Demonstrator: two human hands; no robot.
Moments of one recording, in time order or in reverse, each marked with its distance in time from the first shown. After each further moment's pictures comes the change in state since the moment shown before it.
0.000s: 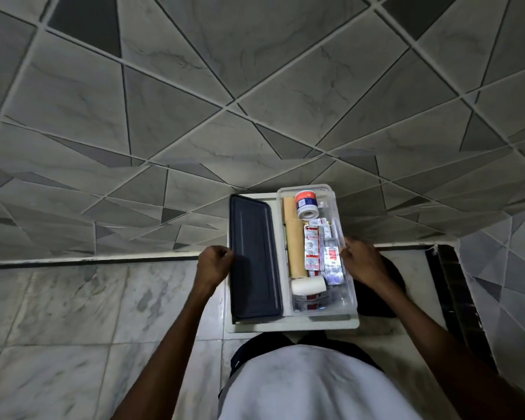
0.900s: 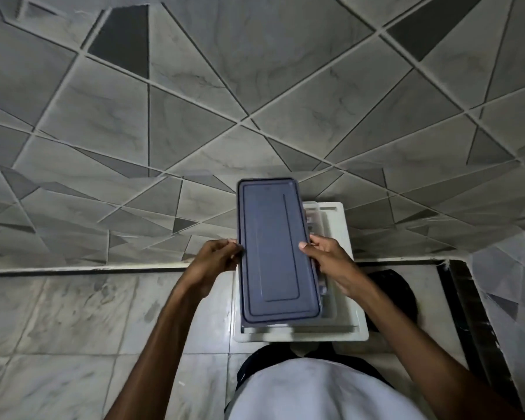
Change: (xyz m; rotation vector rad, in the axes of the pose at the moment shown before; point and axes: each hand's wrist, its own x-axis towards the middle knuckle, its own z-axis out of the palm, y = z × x) left_hand -0.038 0.058 -0.065 -0.571 -0.249 -0.022; right_hand -0.018 -0.090 -0.005 0.942 -0.355 -0.028
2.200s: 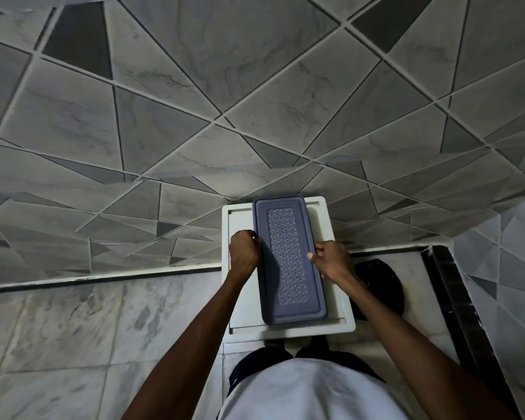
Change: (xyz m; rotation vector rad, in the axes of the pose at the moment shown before) left_hand 0.079 -0.027 0.095 0.726 0.280 0.093; right_hand 0.033 0.065 -0.043 -0.711 0.405 0.108
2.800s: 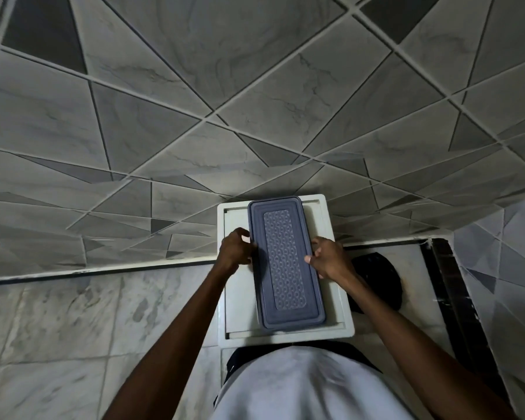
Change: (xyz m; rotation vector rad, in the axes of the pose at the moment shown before) left_hand 0.041 -0.032 0.006 -0.407 -0.277 -0.229; right_hand 0.026 0.005 0.000 0.004 -0.137 0.024
